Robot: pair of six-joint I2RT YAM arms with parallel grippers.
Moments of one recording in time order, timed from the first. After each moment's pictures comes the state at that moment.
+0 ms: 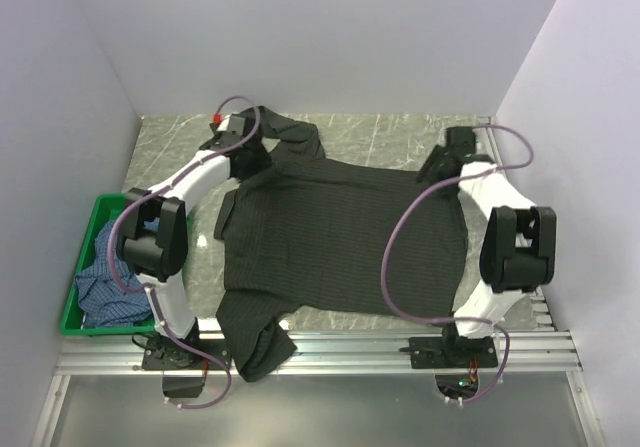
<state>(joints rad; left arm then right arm) -0.27 1.86 1.41 -0.45 -0.19 -0.76 -0.06 1.76 1.28 -0.49 0.07 0.53</state>
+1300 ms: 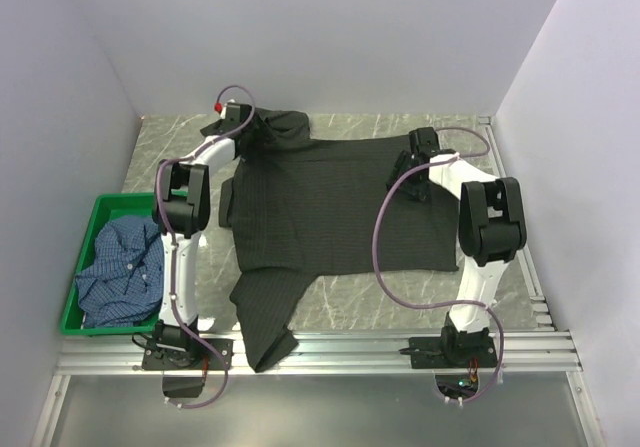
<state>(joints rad) -0.18 2.35 1.84 -0.20 0.00 -0.79 0.12 1.95 1.34 -0.46 -0.01 0.57</state>
